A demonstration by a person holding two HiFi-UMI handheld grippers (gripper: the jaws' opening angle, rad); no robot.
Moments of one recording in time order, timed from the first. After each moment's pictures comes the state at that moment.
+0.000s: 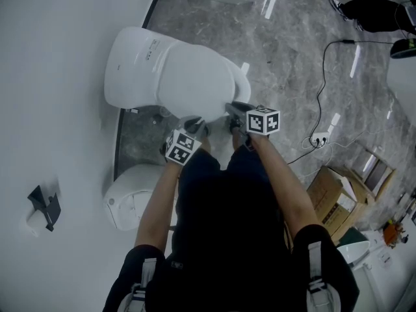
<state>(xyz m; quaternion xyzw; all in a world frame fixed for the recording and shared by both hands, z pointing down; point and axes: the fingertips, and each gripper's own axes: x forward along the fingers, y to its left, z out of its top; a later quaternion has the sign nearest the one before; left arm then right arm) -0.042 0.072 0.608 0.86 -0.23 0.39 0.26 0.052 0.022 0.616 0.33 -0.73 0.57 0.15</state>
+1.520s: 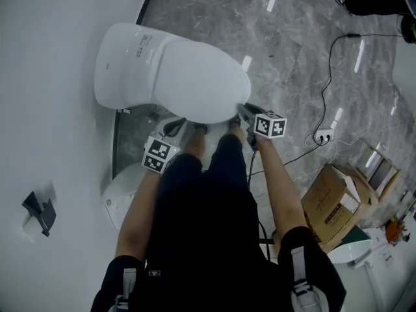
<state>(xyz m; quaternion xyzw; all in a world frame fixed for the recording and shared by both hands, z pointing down) -0.077 0.057 0.607 0.86 -0.25 0.34 0.27 0.126 0.053 0.718 0.41 -0.69 0.57 0.16</state>
